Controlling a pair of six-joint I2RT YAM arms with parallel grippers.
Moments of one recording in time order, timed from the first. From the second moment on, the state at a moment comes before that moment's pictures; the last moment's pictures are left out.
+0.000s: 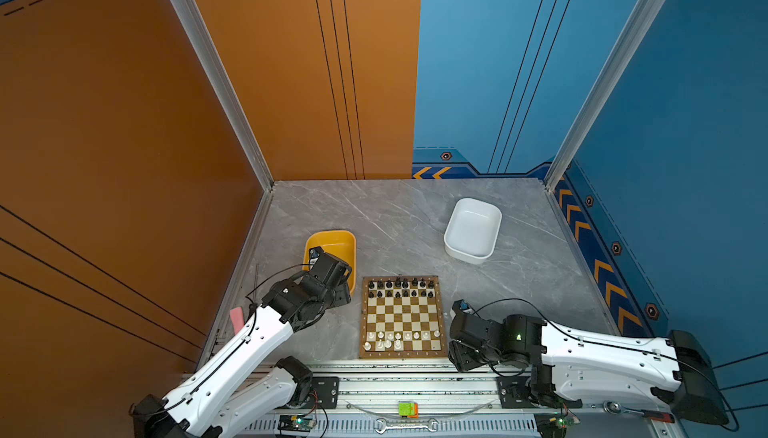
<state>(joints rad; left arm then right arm) -0.57 0.93 0.83 -0.98 -0.29 -0.75 1.24 1.05 0.66 -0.85 0.03 0.95</state>
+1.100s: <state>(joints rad) -0.25 0.97 0.87 -1.00 -0.15 -0.53 1.37 1.36 0.70 -0.66 0.15 1.11</state>
